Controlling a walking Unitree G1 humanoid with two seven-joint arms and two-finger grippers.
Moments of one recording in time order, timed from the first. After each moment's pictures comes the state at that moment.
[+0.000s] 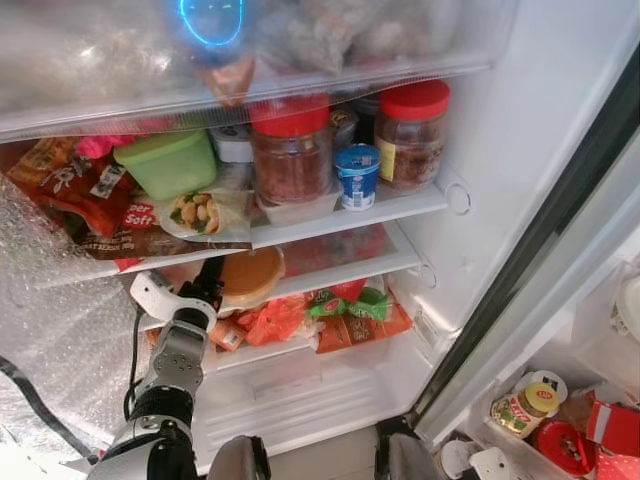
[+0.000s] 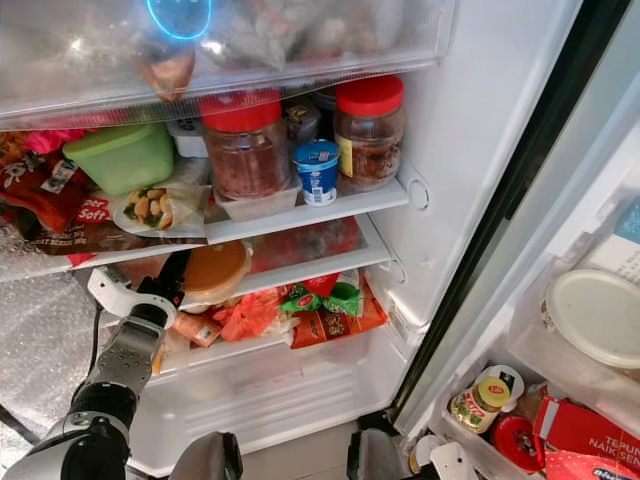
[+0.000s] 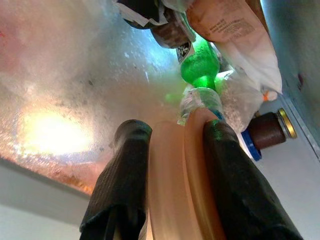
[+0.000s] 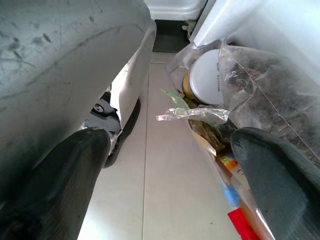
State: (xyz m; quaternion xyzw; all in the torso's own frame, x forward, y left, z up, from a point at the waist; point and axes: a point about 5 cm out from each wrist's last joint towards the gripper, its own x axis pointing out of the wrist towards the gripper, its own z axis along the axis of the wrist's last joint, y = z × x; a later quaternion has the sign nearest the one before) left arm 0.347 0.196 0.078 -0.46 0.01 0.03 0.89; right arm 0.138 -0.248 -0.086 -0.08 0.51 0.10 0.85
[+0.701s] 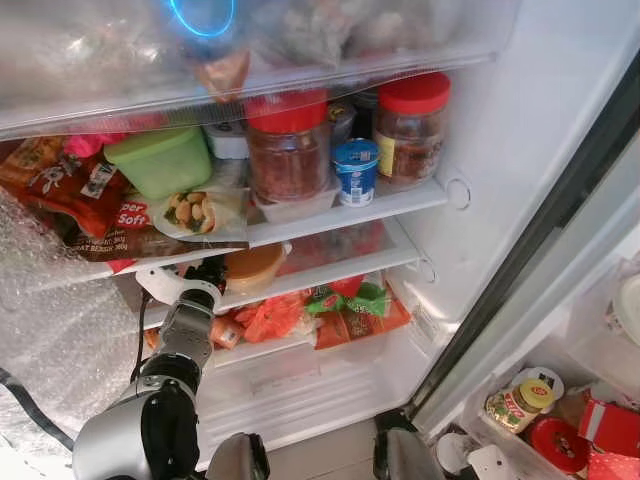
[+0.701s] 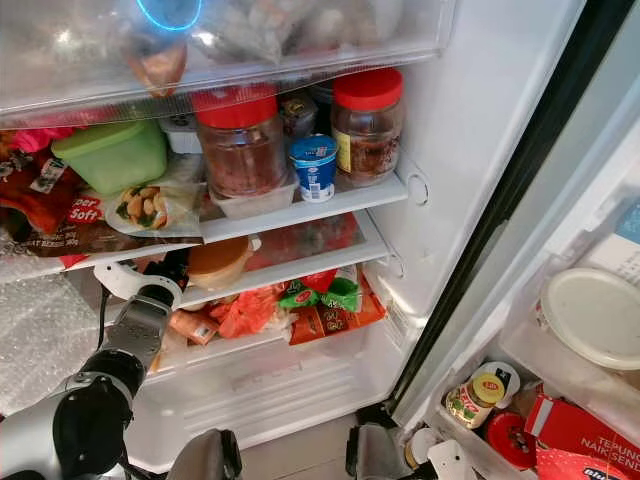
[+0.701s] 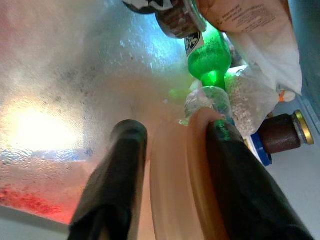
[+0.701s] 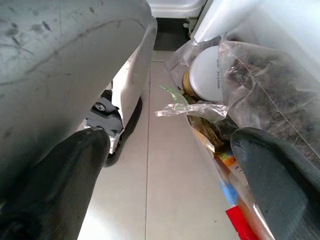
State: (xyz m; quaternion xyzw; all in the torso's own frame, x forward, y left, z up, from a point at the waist) left arm 0.365 0.190 0.090 -0.47 0.03 0.05 0.88; right arm 0.140 -0.246 -0.085 -0.08 0.50 0.11 0.86
